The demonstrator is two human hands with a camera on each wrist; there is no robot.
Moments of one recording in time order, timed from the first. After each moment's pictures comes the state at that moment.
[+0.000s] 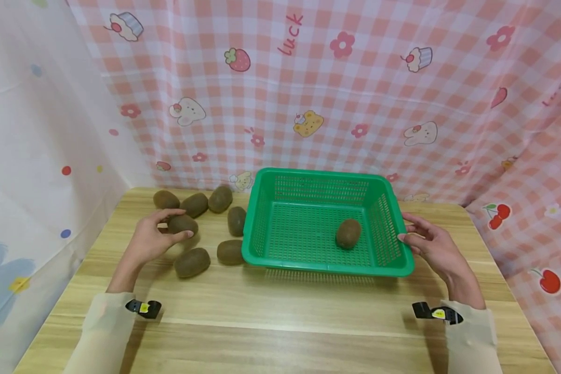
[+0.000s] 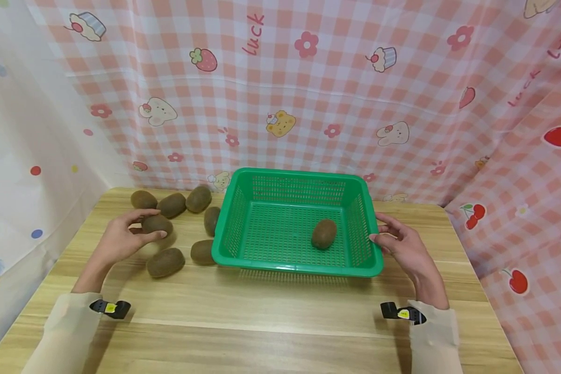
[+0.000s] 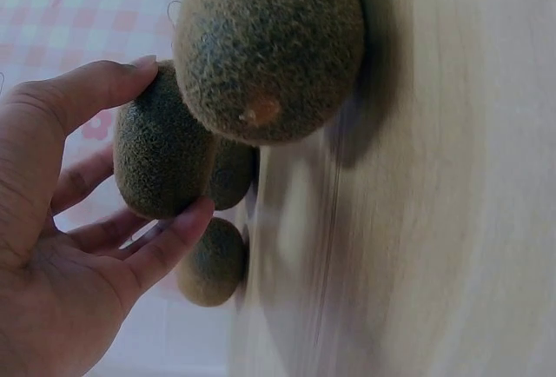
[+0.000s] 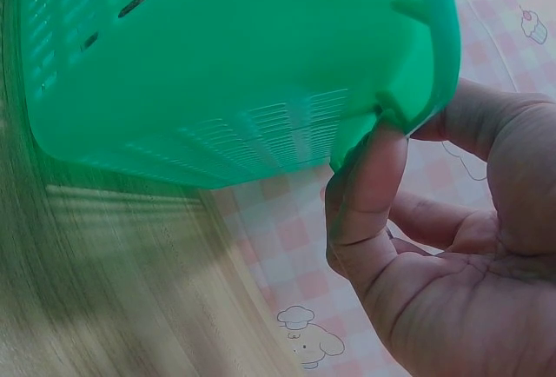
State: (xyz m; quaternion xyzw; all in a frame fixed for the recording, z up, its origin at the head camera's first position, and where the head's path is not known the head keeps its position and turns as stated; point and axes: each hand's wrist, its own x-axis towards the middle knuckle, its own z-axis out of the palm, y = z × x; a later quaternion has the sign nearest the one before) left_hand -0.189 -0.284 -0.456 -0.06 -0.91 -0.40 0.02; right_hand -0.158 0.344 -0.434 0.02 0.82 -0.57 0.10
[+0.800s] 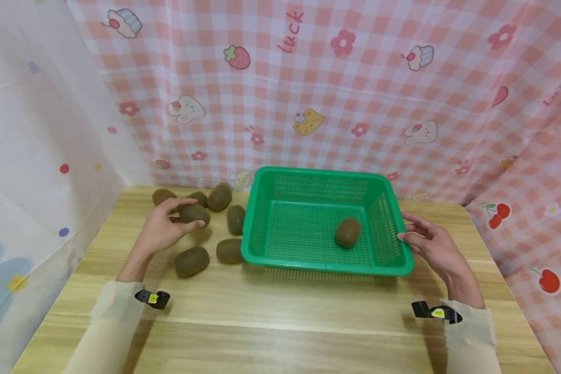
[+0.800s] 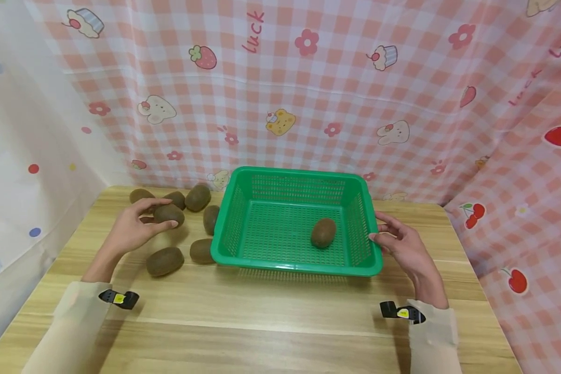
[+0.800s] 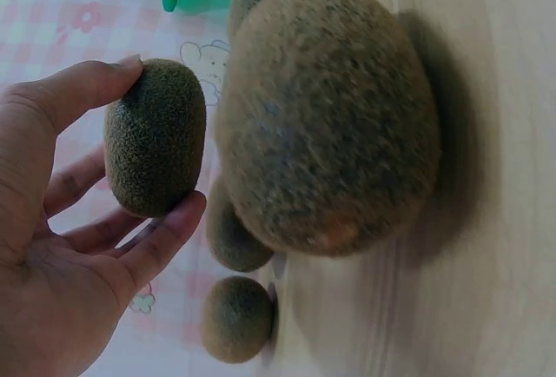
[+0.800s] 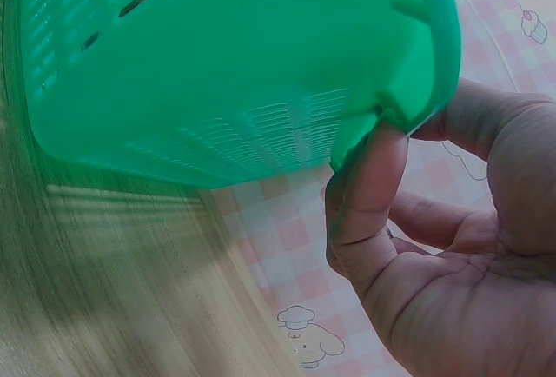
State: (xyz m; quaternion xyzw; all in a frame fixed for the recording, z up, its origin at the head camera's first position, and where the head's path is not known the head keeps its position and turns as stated) left_hand -0.202 -0.258 -0.443 -0.09 -0.90 -0.42 0.03; right_hand -0.158 0.345 -0.437 0.02 0.82 -0.56 0.10
